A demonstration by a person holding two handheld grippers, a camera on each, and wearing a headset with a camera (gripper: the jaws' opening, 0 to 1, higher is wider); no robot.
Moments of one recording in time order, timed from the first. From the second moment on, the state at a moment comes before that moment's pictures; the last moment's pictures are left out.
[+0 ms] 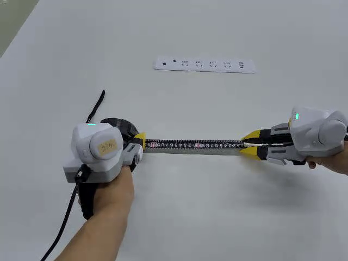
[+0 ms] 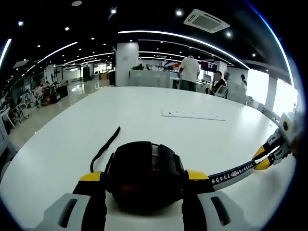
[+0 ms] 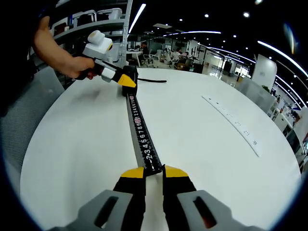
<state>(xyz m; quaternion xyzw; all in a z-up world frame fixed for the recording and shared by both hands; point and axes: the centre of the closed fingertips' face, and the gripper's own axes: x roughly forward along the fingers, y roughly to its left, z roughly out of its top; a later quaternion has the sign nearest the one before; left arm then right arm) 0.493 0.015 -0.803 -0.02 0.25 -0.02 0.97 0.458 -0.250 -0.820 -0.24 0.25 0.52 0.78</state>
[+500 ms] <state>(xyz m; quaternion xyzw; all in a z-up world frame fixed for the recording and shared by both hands) 0.491 0.015 -0.802 -0.02 0.26 -0.02 0.97 0.458 -0.240 -0.820 -0.24 0.25 0.52 0.78</state>
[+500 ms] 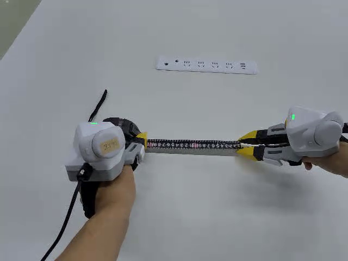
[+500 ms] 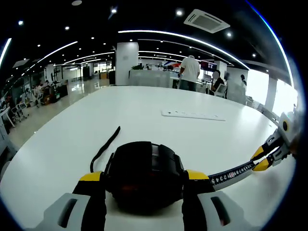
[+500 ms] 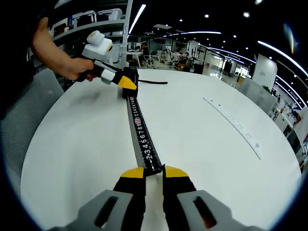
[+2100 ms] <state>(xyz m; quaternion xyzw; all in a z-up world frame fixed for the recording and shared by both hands) 0.492 0.016 -0.802 -0.03 0.26 -0.03 0.96 0.463 -0.198 -0.820 -0.21 0.24 0.53 0.79</state>
